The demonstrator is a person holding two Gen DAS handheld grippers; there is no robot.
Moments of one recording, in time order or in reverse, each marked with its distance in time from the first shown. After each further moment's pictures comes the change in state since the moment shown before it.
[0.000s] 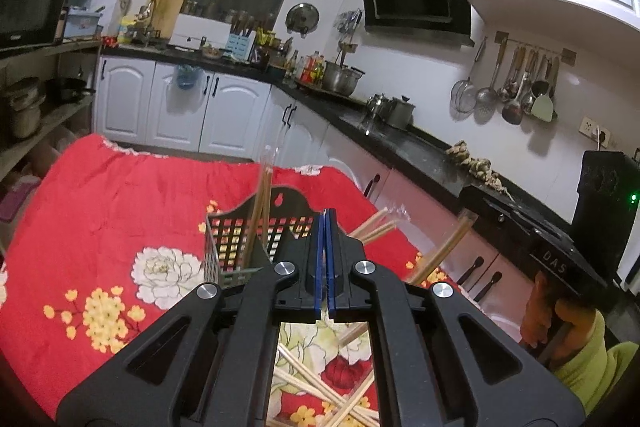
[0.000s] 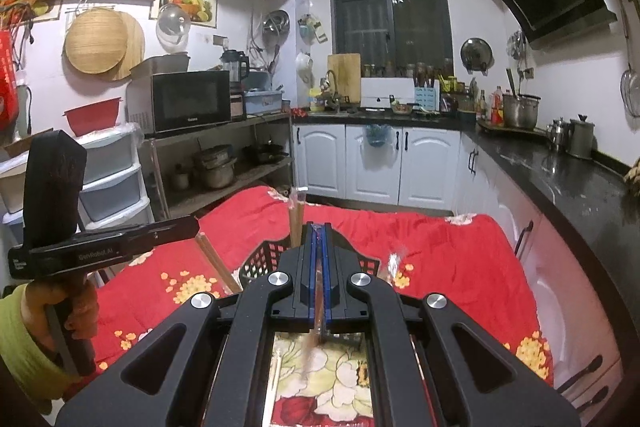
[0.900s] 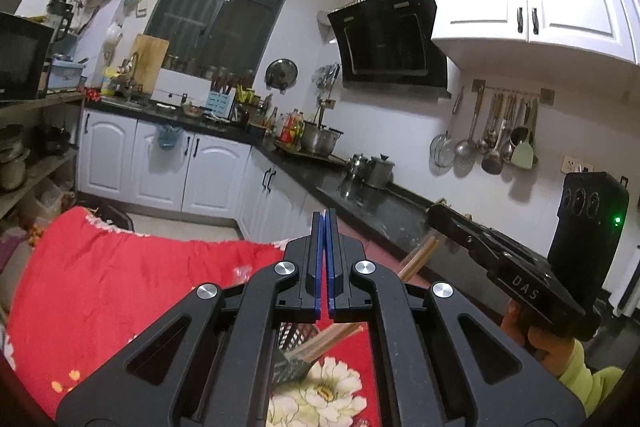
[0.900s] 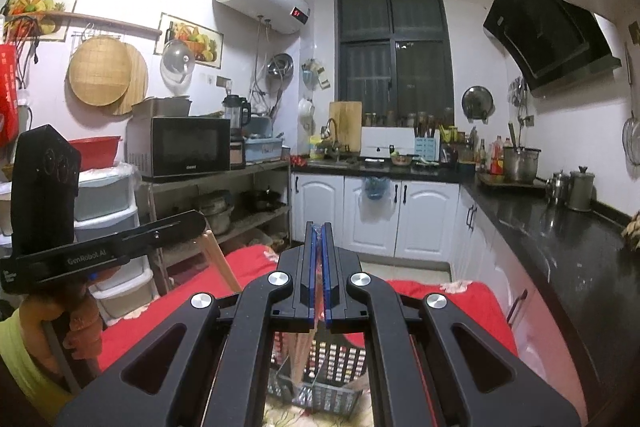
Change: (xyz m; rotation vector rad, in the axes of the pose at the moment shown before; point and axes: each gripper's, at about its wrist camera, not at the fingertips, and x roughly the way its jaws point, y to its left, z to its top) left arm -0.008 -0.024 0.081 0.037 -0.189 -0.066; right arm 0.004 -0.002 0.079 -0.041 -0.159 -0.015
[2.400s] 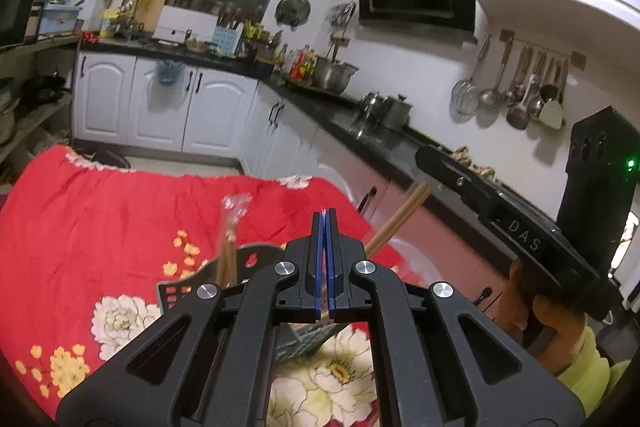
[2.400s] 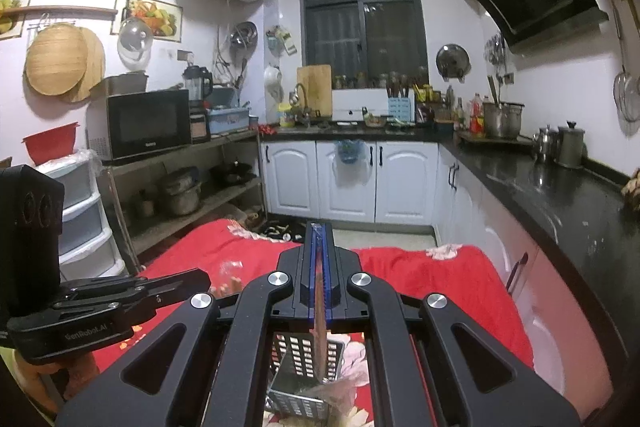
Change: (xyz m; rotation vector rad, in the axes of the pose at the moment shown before) left arm 0.090 0.029 -0.061 -0.049 0.229 0.033; right arm 0.081 -0.036 -0.051 0.085 0.142 -0.096
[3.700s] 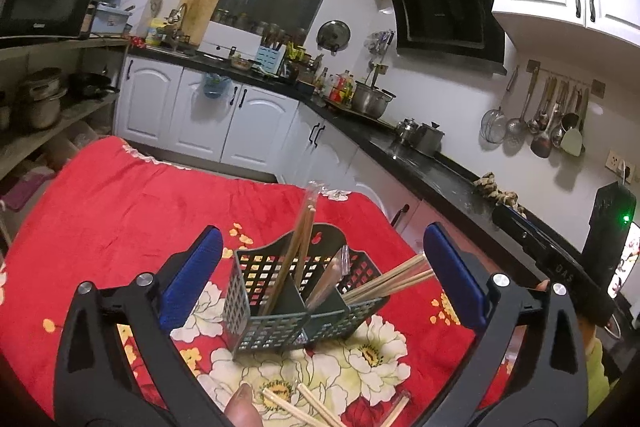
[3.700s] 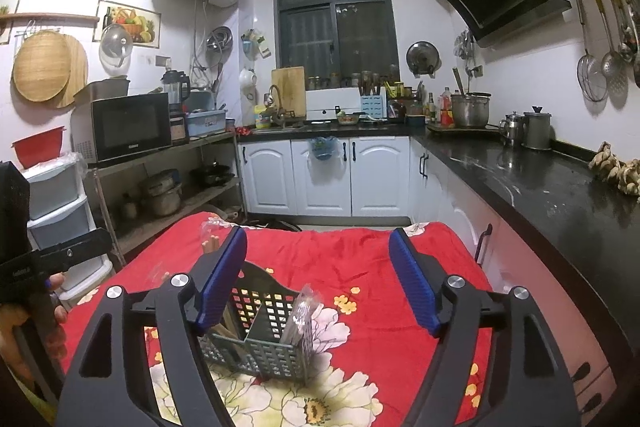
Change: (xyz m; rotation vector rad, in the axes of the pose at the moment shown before) left arm -0.069 0.025 -0.024 -0.074 -0.105 0.115; right arm -0.057 -0.016 -0.035 0.037 -0.027 -0.079
